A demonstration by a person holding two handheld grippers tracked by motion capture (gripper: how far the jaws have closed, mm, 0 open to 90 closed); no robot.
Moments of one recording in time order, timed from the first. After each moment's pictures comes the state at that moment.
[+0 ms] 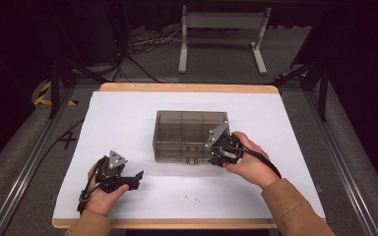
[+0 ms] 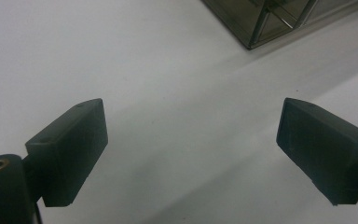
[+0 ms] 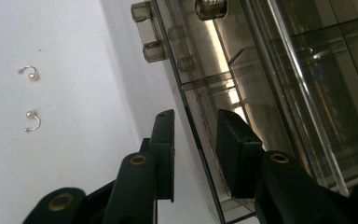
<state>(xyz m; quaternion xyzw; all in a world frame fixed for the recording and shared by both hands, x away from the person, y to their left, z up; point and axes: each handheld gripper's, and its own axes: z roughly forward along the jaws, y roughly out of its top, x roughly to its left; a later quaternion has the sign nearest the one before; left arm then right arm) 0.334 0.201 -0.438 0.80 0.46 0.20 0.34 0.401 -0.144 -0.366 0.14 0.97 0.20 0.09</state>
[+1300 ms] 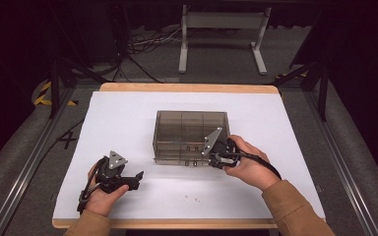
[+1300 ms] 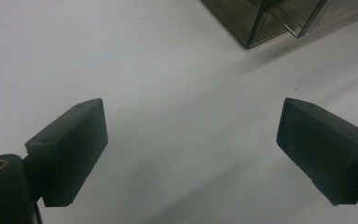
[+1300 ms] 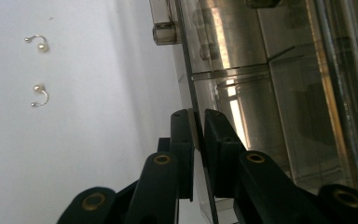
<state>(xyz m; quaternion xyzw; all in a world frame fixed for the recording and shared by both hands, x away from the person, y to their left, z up) 0.333 0.201 -0.438 0.80 0.45 0.19 0.34 0.389 -0.135 -0.367 0.09 0.98 0.16 0.10</state>
